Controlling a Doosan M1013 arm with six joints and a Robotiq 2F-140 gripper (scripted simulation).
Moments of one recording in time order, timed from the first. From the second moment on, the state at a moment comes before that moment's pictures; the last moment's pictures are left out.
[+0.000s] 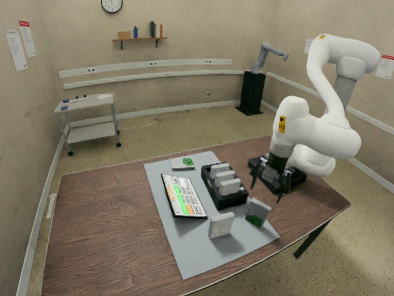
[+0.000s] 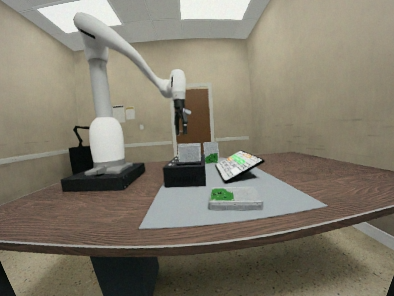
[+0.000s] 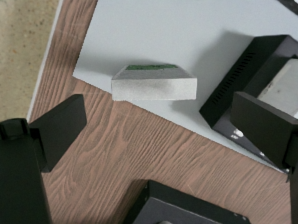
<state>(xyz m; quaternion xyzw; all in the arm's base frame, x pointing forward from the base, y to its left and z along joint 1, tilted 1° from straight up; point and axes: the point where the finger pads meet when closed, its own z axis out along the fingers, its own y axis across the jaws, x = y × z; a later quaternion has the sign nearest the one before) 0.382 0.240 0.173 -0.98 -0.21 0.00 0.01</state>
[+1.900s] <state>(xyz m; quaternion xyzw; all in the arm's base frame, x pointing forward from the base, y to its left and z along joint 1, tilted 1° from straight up) 0.381 0.242 0.132 -0.98 -0.21 0.00 0.01</state>
